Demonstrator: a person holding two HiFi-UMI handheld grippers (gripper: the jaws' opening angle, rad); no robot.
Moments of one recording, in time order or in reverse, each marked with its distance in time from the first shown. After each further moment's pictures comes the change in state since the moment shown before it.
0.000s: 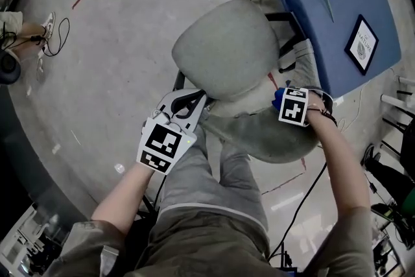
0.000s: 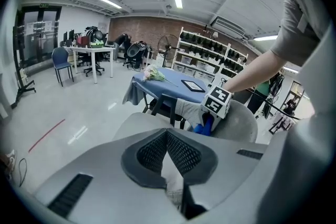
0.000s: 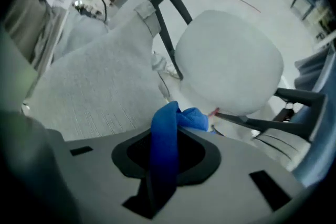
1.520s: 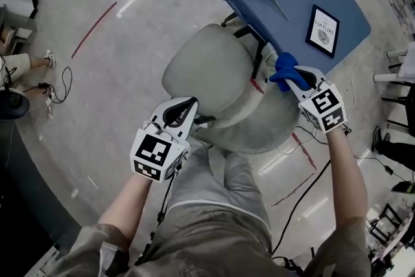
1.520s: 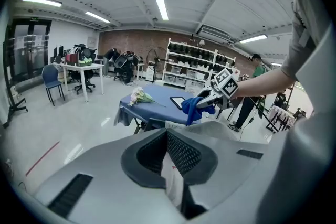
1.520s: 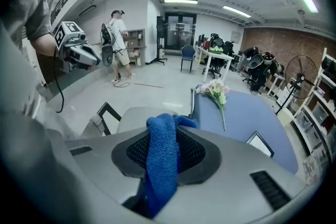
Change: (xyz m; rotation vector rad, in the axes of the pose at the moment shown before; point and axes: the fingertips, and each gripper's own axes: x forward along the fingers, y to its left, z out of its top) left arm -0.029 -0.049 0.102 0.114 -0.117 -0.047; right arm -0.237 -0.036 -0.065 0.603 -0.977 -0.665
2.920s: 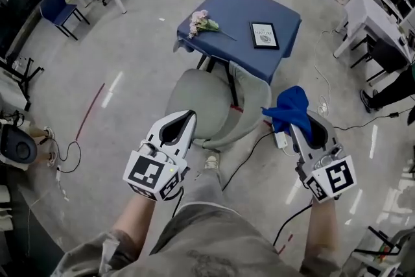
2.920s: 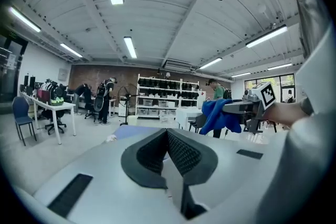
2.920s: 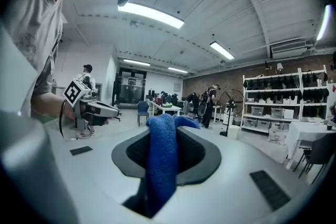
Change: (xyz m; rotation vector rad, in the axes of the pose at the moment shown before) left arm -0.173 -0.088 0.101 0.227 -0.371 -0.269; right arm -0.302 0.225 0.093 0.287 -0.607 -0.574
